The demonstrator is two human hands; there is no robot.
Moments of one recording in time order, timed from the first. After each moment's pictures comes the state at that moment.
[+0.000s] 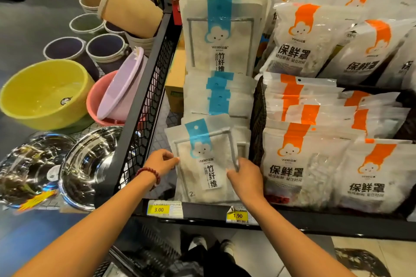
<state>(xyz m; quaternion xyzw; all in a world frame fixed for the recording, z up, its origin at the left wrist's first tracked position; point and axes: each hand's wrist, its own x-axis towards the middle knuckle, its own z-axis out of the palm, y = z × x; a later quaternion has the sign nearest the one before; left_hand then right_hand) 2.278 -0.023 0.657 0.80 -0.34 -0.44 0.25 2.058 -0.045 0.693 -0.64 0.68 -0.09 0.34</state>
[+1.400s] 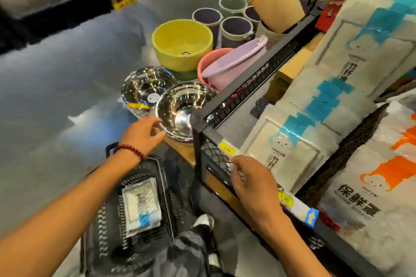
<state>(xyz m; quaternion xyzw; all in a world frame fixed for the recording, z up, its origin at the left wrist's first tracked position) 2.315 0.218 0.722 0.93 -0.25 -0.13 0.25 2.085 0.062 0.745 -0.91 0.27 -0.05 0.30</state>
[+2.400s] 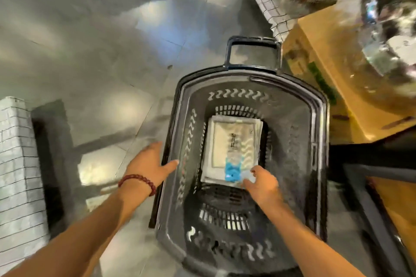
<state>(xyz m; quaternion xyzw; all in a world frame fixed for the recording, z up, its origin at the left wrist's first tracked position) 2.355 0.621 0.300 0.93 0.11 -0.32 0.17 2.281 0.378 0.214 -0.85 0.26 0.36 0.30</state>
